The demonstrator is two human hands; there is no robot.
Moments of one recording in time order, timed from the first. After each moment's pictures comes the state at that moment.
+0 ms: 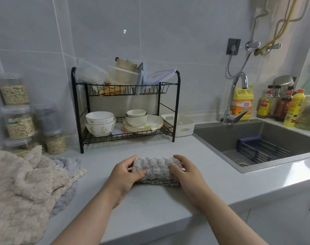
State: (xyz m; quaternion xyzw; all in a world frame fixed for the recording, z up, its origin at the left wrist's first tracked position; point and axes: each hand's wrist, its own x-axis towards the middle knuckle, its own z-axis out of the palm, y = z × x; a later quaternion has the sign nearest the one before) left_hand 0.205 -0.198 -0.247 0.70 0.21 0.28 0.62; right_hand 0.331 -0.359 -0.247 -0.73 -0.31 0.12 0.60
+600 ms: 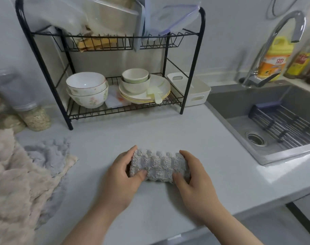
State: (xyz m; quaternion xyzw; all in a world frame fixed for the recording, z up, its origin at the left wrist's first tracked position) left_hand 0.202 -0.195 -0.251 0.78 0.30 0.25 0.49; right_hand 0.324 -0.357 -0.246 -0.83 -0.35 0.09 0.43
